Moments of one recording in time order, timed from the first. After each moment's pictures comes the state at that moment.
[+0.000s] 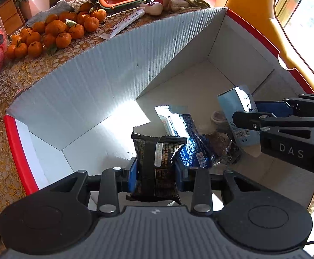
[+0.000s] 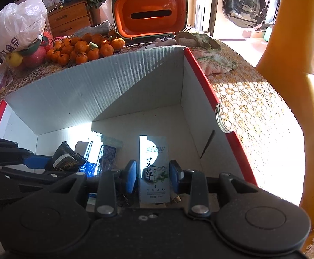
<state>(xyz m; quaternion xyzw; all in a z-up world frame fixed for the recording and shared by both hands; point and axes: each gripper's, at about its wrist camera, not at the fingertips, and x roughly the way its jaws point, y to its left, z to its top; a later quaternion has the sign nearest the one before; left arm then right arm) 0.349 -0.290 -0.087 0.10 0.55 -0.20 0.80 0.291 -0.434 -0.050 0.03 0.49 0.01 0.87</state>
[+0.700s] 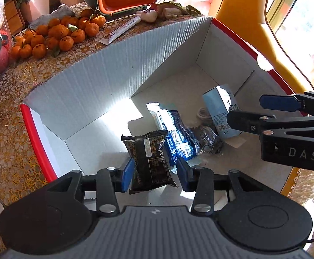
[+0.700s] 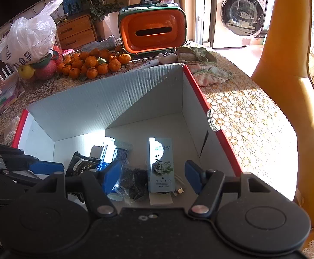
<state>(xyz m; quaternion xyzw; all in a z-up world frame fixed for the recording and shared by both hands) 0.325 -0.281 -0.059 0.08 0.54 -0.22 0.81 0.263 -0.433 -0.021 0.05 0.46 0.02 0.89</state>
